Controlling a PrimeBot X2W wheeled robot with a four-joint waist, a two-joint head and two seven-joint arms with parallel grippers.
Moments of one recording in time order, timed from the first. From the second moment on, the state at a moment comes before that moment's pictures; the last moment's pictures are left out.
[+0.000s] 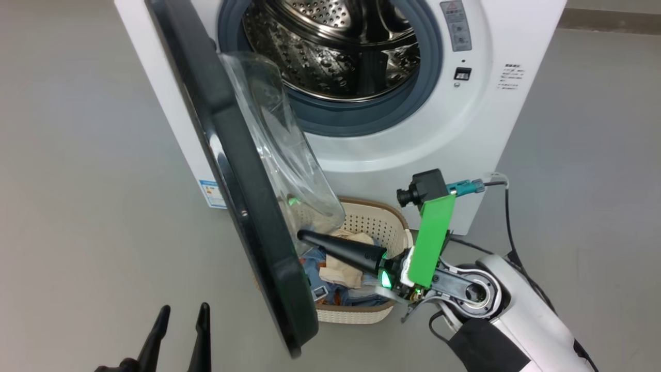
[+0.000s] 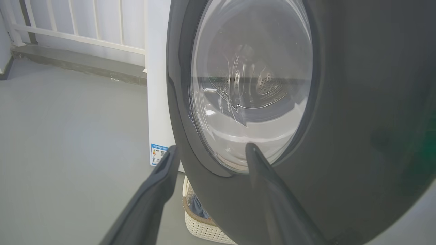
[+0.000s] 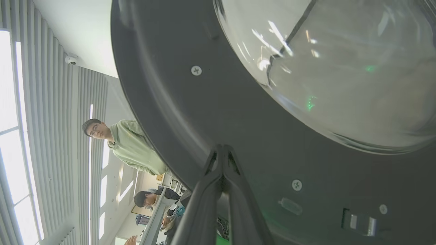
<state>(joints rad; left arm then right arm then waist) 0.13 0.05 -0.11 0.02 -0.34 -0.13 -0.26 -0.53 -0.07 0.50 0.29 1.66 0.13 0.64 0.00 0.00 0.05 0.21</state>
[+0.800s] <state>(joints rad) 0.15 0.05 -0.06 0.02 -0.33 -0.13 -0.26 -0.43 -0.41 0.54 0.02 1.25 0.13 -0.01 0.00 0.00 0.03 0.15</state>
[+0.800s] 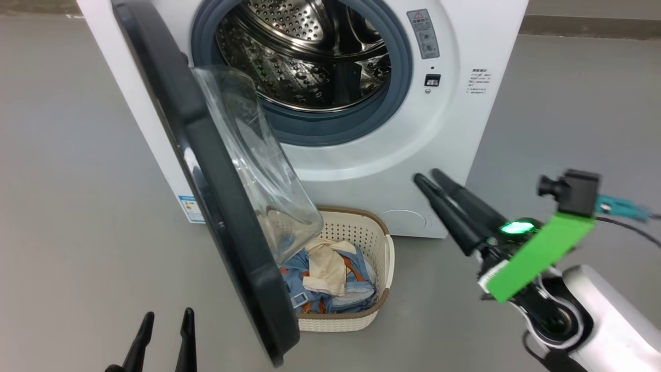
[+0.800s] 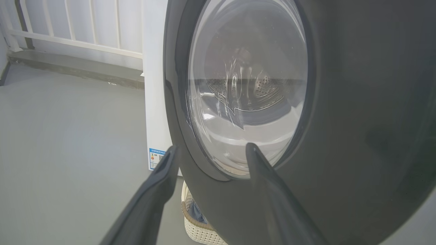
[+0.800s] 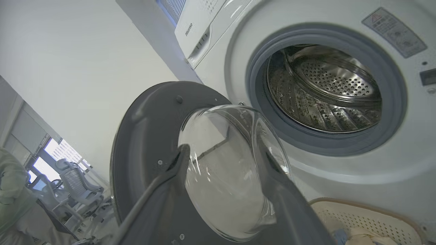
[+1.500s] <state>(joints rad) 0.17 0.05 -0.03 0.01 -0.33 -0.13 -0.26 -0.17 -0.51 0.33 0.05 0.84 0.13 -0.25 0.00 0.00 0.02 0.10</state>
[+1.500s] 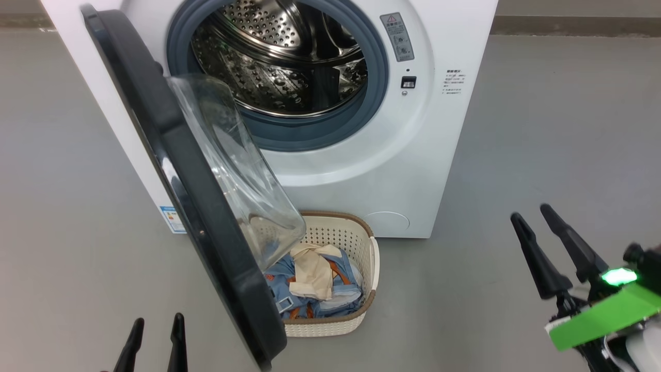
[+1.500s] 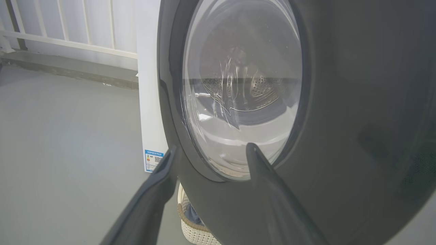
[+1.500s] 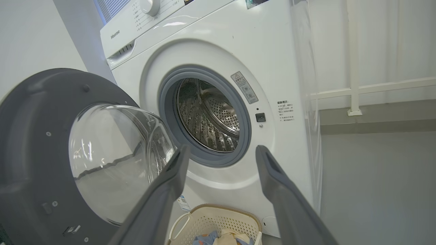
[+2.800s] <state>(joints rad) 0.17 0.05 -0.03 0.01 -0.31 -0.13 -0.26 0.13 -0.23 -0.02 0.12 0.48 0.13 -0.25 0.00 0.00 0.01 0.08</state>
